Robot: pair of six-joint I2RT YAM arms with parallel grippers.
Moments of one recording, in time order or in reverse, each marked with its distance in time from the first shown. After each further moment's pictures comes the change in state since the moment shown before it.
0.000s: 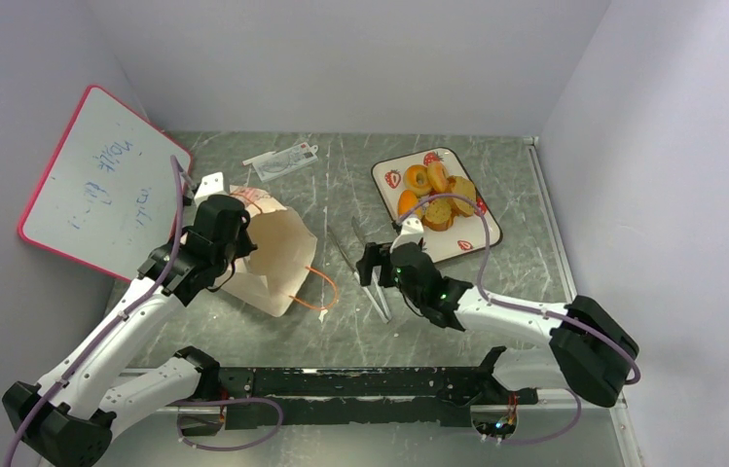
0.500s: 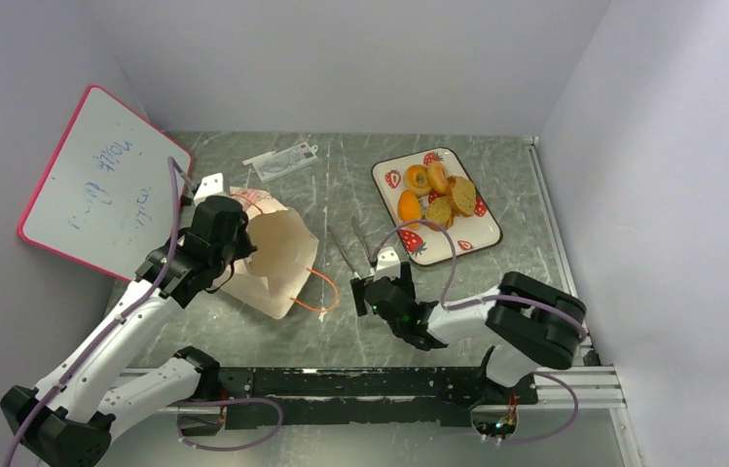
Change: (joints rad) left arm 0.000 -0.017 0.000 -0.005 0.027 0.001; right arm 0.200 0.253 -0.126 0.233 0.250 -0.116
